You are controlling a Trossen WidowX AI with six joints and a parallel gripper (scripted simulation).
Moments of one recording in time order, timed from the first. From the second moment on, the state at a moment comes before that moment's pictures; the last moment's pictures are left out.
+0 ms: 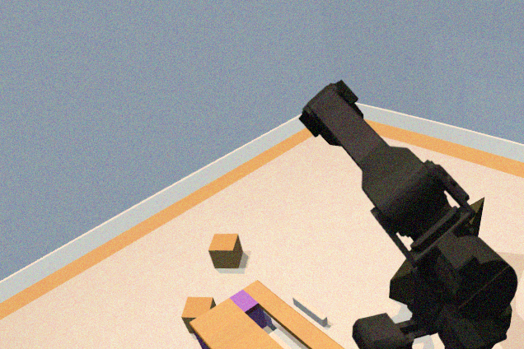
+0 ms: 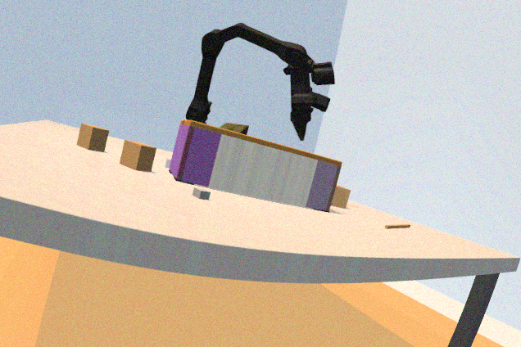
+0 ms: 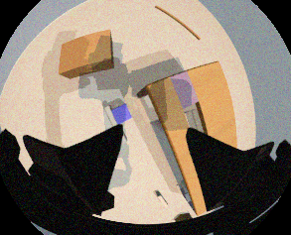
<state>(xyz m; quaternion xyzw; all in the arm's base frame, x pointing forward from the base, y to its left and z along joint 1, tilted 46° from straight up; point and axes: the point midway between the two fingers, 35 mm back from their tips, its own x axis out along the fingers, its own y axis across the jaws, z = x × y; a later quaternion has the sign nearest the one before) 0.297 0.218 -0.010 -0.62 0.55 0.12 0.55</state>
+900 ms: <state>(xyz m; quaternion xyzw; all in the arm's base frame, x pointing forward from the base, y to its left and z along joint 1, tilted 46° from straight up) 0.283 0.231 -0.020 -0.86 0.34 0.39 0.00</state>
